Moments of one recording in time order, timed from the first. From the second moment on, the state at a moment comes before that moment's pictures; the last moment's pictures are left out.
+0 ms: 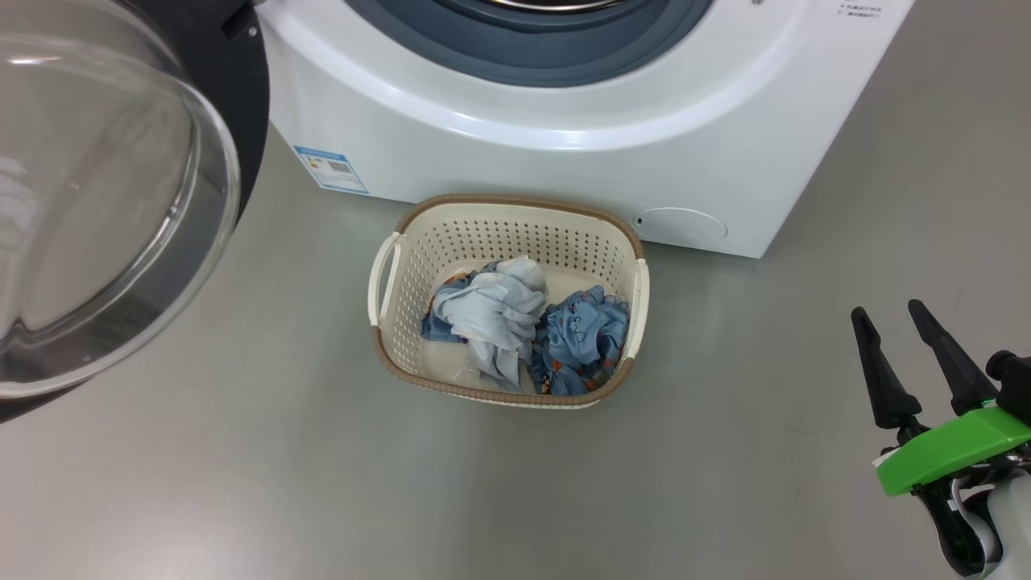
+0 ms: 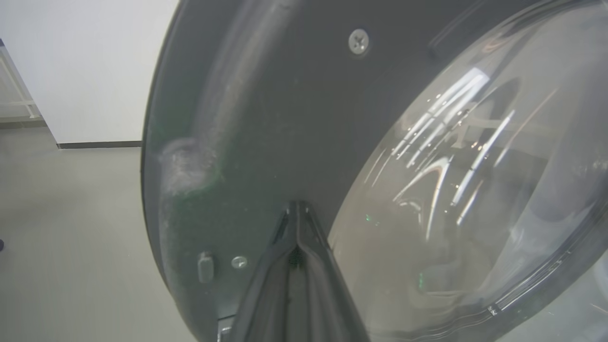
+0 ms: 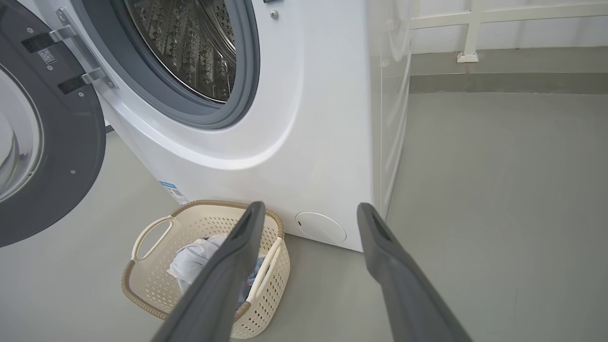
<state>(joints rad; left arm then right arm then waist) -0.54 0.33 0.50 0.69 -0.27 0.04 -0.26 -0.25 -0.37 0.08 0.33 0.49 0.13 -0.25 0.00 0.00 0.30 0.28</state>
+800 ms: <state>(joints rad) -0.34 0.13 0.58 0.46 -0.19 -0.07 -0.26 -0.23 -0.34 0.09 0.35 0.50 0.13 -0.25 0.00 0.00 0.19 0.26</state>
